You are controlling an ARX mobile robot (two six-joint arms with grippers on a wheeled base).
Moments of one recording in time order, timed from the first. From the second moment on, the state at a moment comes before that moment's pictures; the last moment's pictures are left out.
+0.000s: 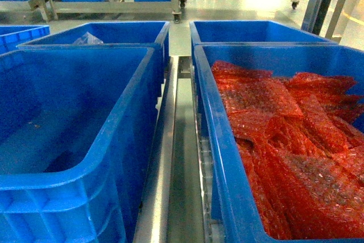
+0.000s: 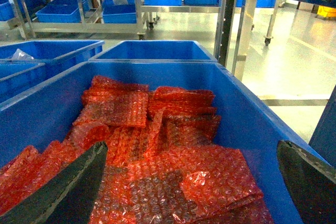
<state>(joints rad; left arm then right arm) -0.17 0.94 0.39 0.56 -0.19 -0.05 0.00 0.01 0.01 -0.01 0.00 0.00</state>
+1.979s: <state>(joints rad) 0.00 0.01 0.02 0.00 0.00 -0.01 0.00 0.01 0.01 0.00 0.00 0.00</state>
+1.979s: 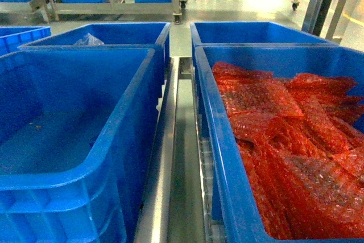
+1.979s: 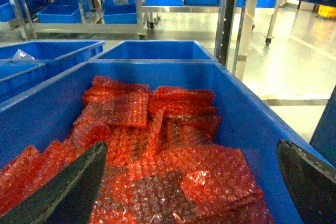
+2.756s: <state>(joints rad) 0.00 0.01 0.01 -0.01 0.00 -0.01 0.00 0.01 0.01 -0.01 0.00 0.00</state>
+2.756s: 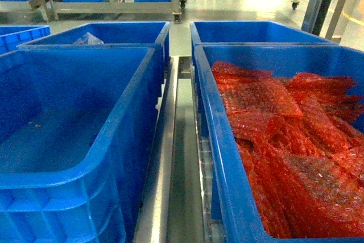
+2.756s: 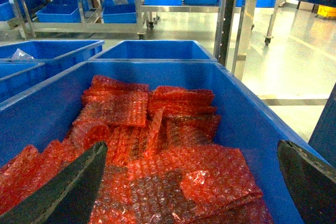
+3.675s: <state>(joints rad) 0.00 0.01 0.01 -0.01 0.00 -0.01 0.00 0.01 0.01 -0.01 0.00 0.00</state>
